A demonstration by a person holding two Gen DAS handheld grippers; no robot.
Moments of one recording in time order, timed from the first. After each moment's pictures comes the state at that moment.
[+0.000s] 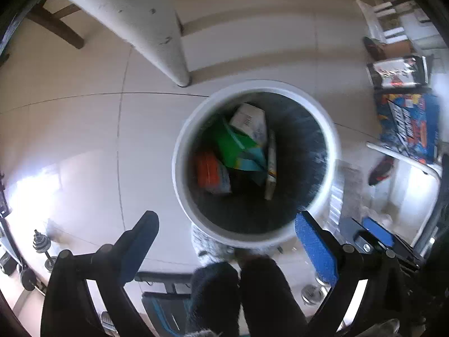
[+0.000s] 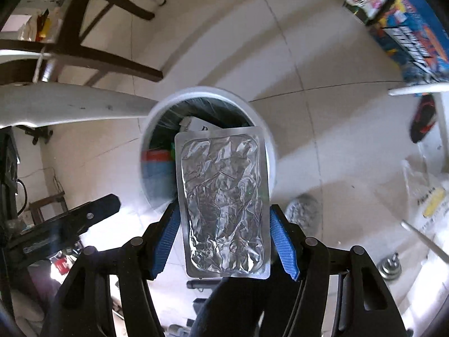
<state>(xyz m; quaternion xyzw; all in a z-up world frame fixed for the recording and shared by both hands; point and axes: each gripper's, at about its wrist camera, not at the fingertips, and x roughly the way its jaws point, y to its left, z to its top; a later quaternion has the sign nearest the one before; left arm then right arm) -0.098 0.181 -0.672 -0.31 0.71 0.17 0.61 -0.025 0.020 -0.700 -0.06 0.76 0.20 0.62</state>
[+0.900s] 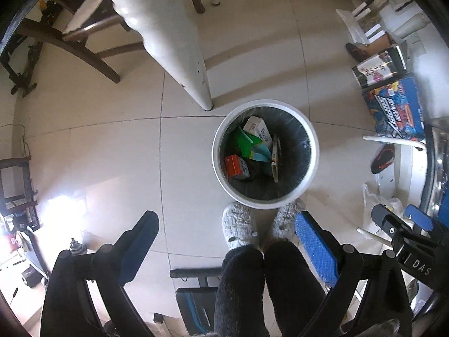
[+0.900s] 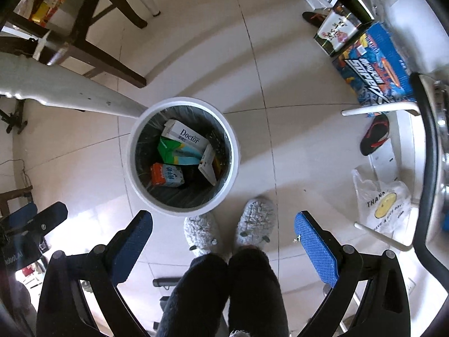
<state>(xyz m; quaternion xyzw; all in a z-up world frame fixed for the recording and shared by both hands) -0.145 0.160 -0.512 -0.23 0.69 0.19 0.66 -0.053 0.018 -0.555 -0.15 0.71 0.15 0.67</state>
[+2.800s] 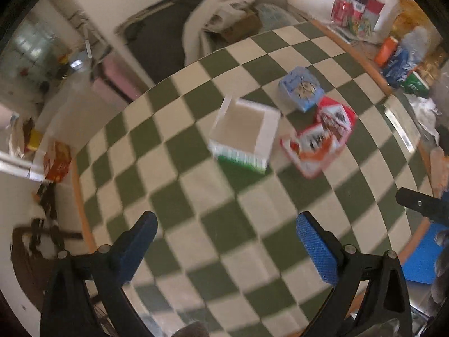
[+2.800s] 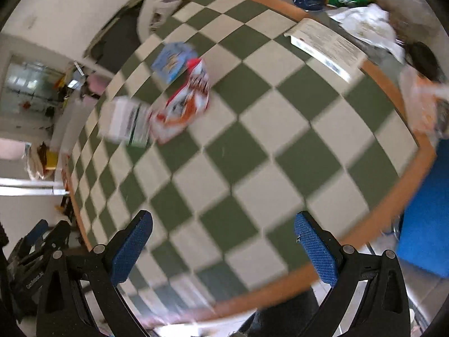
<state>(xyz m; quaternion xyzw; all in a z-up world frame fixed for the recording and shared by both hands) 0.378 0.187 -0.159 0.02 0.60 0.06 0.79 0.395 -0.037 -0.171 0.13 0.65 0.06 0.74</state>
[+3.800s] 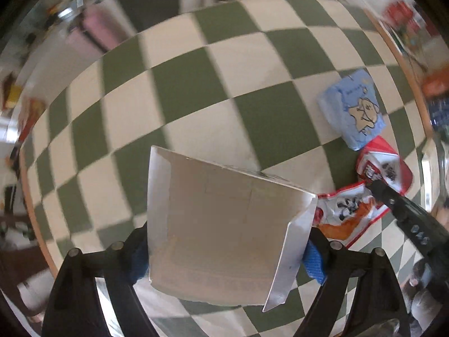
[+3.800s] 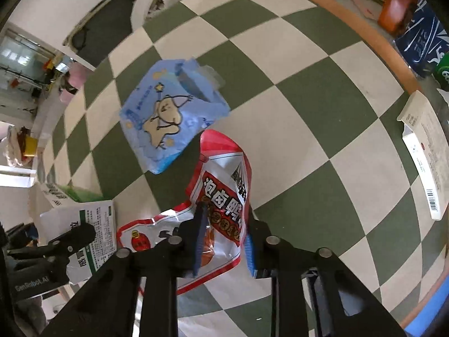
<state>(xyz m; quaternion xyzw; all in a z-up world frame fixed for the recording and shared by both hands) 0.437 0.195 -0.251 -0.09 0.67 0.08 0.73 0.554 0.077 -0.275 0.06 0.65 0.07 0.76</state>
